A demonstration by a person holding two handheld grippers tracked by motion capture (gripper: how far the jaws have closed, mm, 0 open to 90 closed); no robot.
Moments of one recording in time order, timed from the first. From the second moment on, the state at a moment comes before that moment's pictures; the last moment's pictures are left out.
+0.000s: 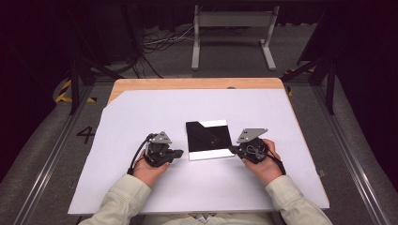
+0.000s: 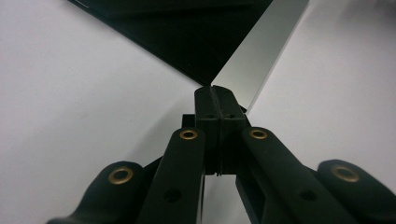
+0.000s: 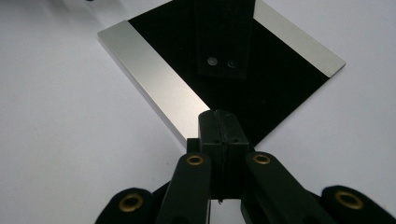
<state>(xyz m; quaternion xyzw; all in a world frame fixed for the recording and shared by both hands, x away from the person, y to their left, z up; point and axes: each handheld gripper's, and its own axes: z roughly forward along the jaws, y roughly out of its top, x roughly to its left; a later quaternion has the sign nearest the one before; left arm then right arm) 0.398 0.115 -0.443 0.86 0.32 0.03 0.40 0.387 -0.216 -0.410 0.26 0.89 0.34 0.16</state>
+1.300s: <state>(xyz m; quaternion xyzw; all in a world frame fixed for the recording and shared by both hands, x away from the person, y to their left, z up) 0.449 0.052 -0.420 0.87 0.29 0.11 0.39 0.379 -0.266 -0.405 0.33 0.86 0.35 0.18</state>
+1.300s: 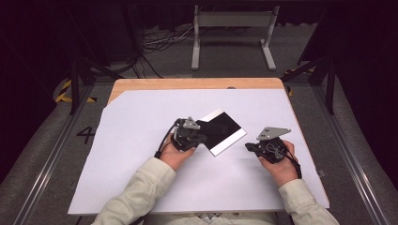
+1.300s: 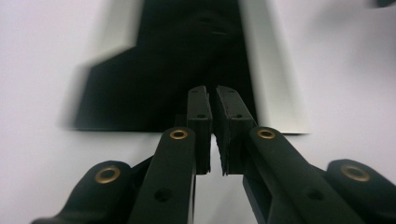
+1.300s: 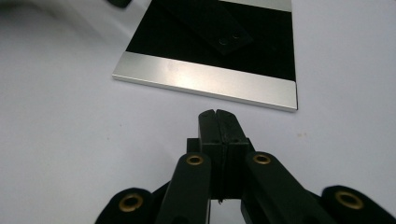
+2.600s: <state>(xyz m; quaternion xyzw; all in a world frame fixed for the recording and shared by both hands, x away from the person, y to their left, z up) 0.526 0.077 -0.445 0.84 0.39 0.03 0.38 0.359 -0.296 -0.413 0.37 0.85 0.34 0.18</state>
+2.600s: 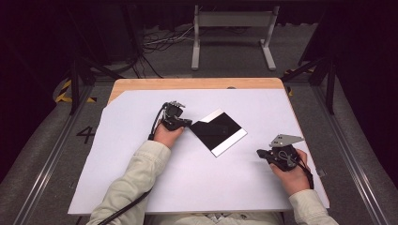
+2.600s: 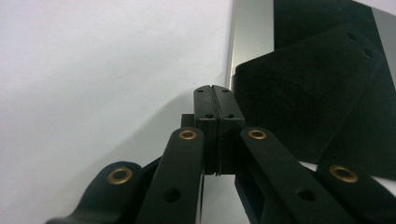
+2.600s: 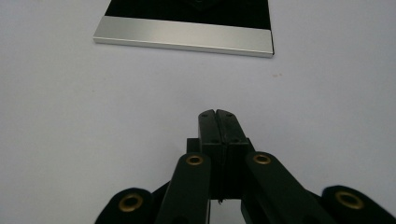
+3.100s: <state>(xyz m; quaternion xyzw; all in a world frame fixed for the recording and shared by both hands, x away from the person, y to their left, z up) 0.490 0.048 -0.439 0.88 0.31 -0.02 0.35 0.364 -0.311 -0.410 0.40 0.83 0.35 0.18</state>
